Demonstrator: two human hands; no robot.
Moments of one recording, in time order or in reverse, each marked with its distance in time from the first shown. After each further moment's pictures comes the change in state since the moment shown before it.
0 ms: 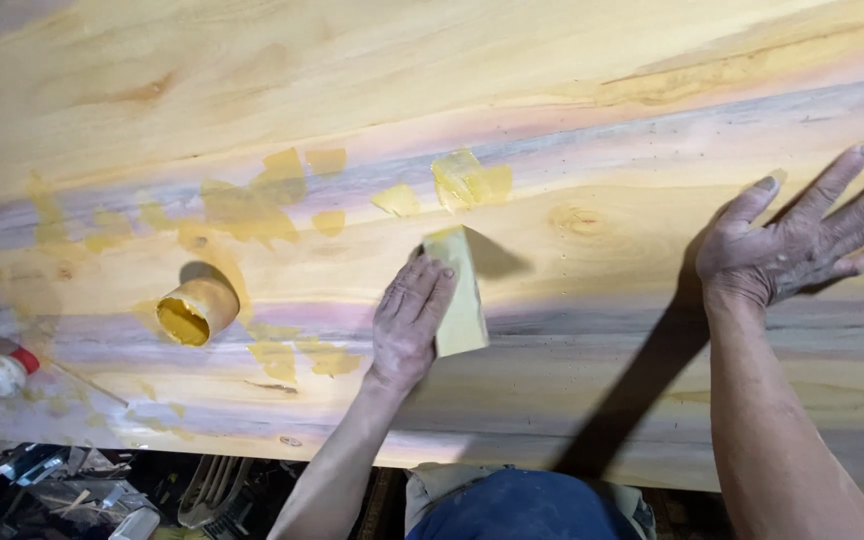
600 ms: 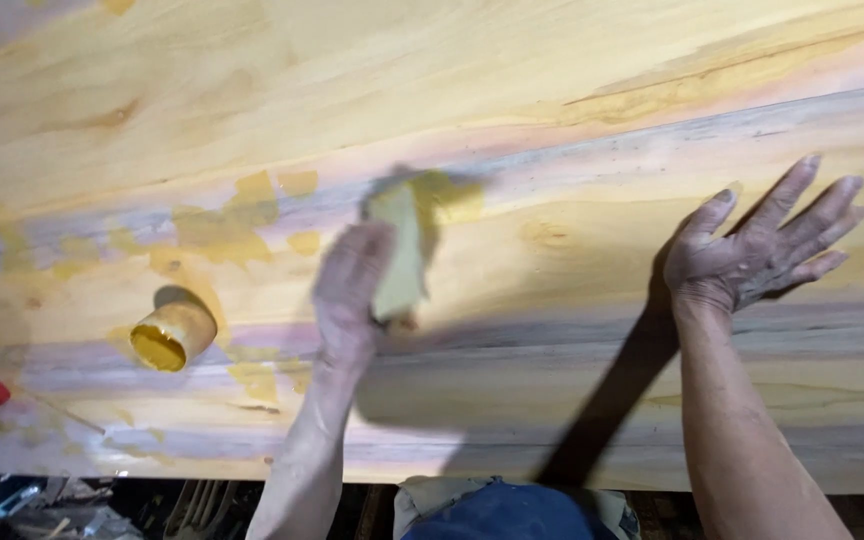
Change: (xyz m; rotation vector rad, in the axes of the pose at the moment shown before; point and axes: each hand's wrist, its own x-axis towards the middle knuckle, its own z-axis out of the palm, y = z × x) left_hand 0.027 -0.054 -0.013 -0.118 -0.085 -0.138; right_hand 0.003 -0.001 -0.009 0.078 -0.056 0.003
